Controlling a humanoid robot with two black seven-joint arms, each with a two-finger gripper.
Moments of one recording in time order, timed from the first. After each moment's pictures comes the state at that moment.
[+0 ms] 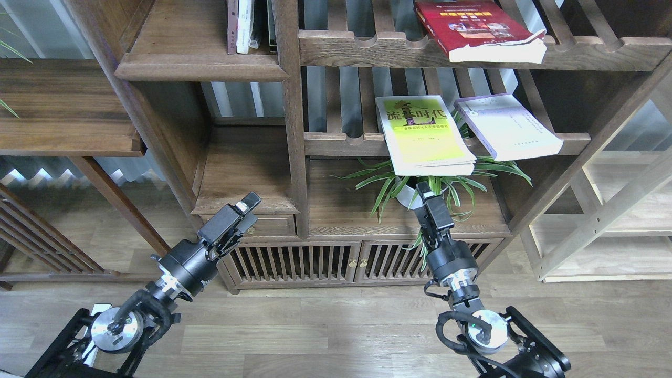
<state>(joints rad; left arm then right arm) -0.10 0.00 -1.31 -1.16 -0.02 -0.49 0.48 0.06 0.02 1.15 1.02 0.05 0.50 0.19</state>
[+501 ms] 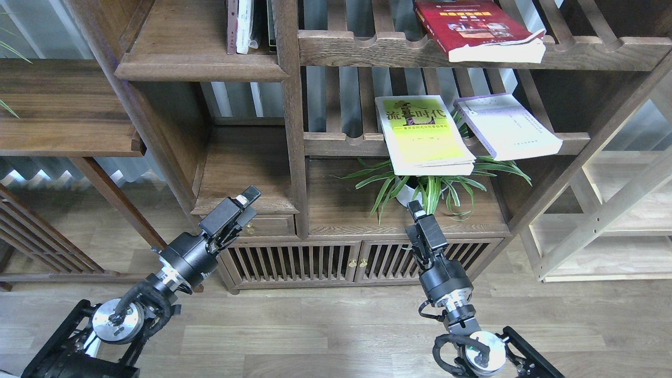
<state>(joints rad) -0.11 0.00 -1.32 -1.15 -0.02 -0.49 0.48 -0.01 0.01 1.11 1.07 0.05 0.51 0.19</state>
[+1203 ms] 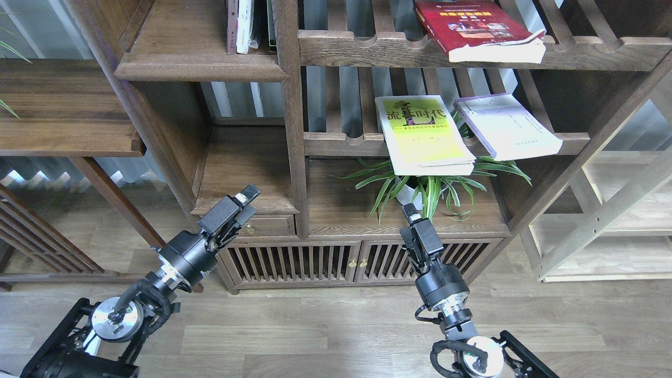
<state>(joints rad) -0.12 0.00 -1.33 -1.14 -0.02 -0.49 0.48 -0.02 0.01 1.09 1.06 0.05 0.55 0.19</state>
